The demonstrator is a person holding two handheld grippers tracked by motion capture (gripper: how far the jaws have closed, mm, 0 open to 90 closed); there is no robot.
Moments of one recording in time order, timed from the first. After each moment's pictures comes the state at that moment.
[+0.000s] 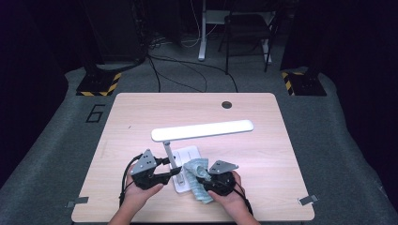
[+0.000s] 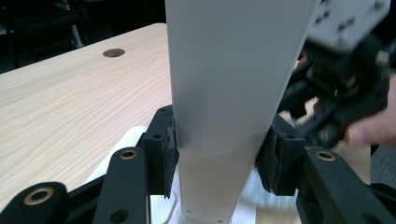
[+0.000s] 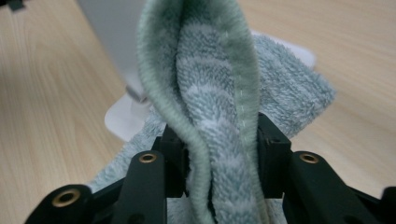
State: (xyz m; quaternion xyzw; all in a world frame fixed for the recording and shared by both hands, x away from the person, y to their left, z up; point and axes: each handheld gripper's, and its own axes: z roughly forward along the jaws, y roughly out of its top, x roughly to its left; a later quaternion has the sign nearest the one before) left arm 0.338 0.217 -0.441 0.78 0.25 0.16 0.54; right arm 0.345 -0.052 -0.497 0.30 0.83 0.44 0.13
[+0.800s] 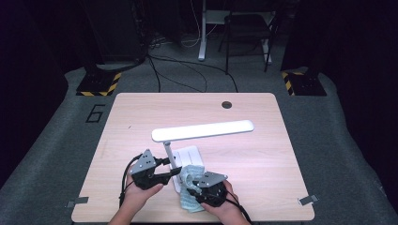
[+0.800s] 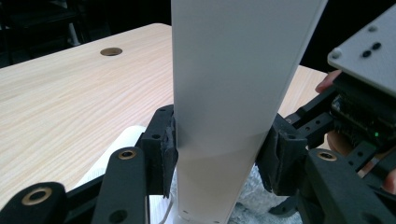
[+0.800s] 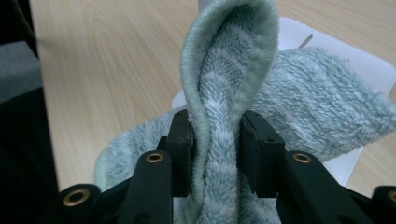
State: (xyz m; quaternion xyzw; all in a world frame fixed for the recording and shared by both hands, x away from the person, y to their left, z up) left arm 0.339 0.218 -0.442 0.78 0.26 0.15 0.55; right arm 0.318 -0.028 -0.500 0.24 0.86 0.44 0.12
